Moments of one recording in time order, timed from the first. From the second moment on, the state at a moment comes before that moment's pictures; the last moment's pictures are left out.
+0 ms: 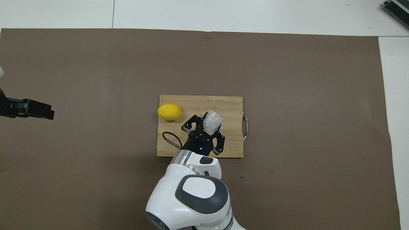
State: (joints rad) left arm 0.04 -0.07 -0.11 -1.63 -0.04 1.53 0.04; right arm 0.11 0.31 0.83 -1.95 -1.31 1.91 2.31
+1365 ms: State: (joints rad) left arm 0.04 -0.07 -0.11 -1.63 -0.04 1.53 0.04; right arm 0.09 0.31 0.83 -1.90 -1.15 1.91 2.33
